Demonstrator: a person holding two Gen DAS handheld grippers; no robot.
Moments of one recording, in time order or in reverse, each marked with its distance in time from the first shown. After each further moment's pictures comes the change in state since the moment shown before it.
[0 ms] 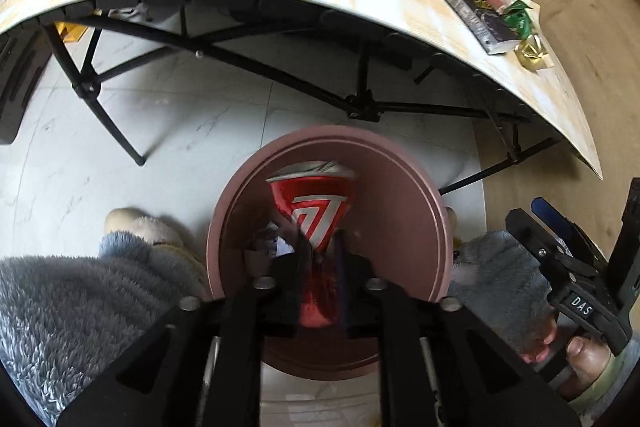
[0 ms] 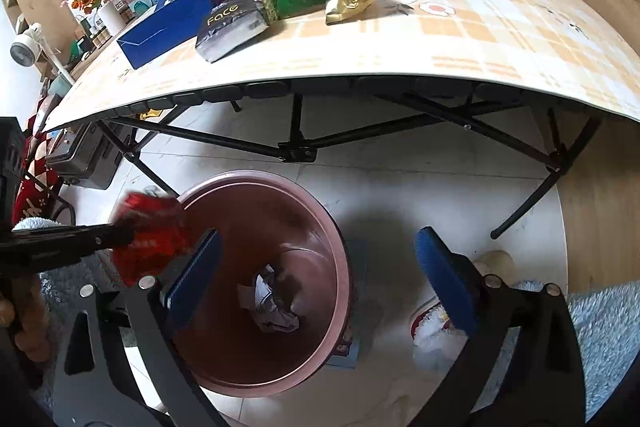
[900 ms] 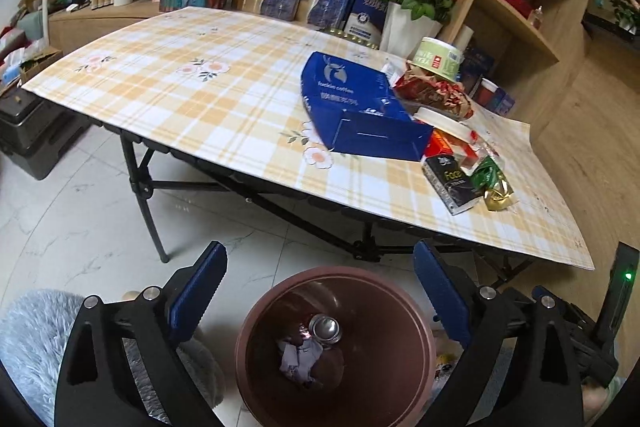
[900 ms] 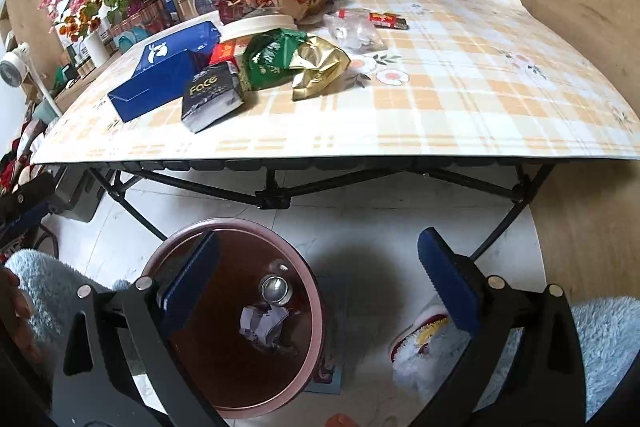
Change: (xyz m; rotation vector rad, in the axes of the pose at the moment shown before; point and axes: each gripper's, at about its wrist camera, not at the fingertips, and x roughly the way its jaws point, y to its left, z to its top) left arm -0.091 0.001 -0.002 -0.073 -0.527 0.037; right arm -0.031 -0.009 0.021 0.032 -0.133 -0.084
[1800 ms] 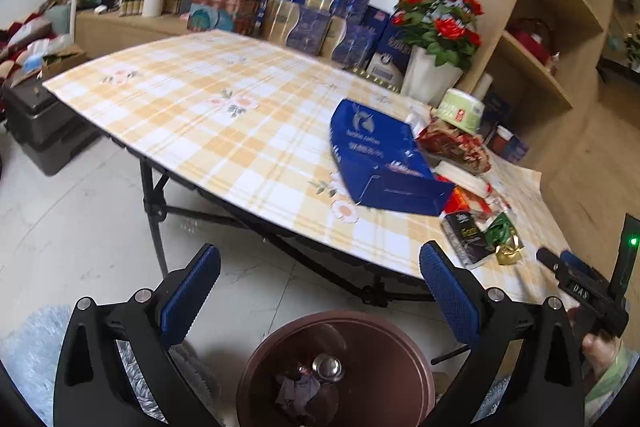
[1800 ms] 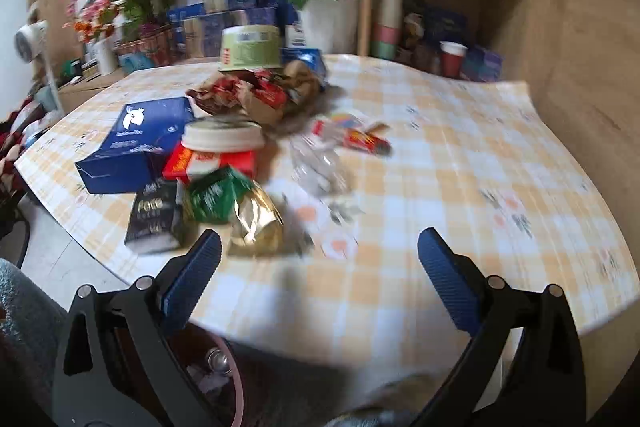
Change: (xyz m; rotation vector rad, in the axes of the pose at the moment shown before) left arm 0.000 0.022 0.017 -0.097 -0.110 0.035; right arm 0.009 -0.029 0.096 -0.213 -0.211 -0.013
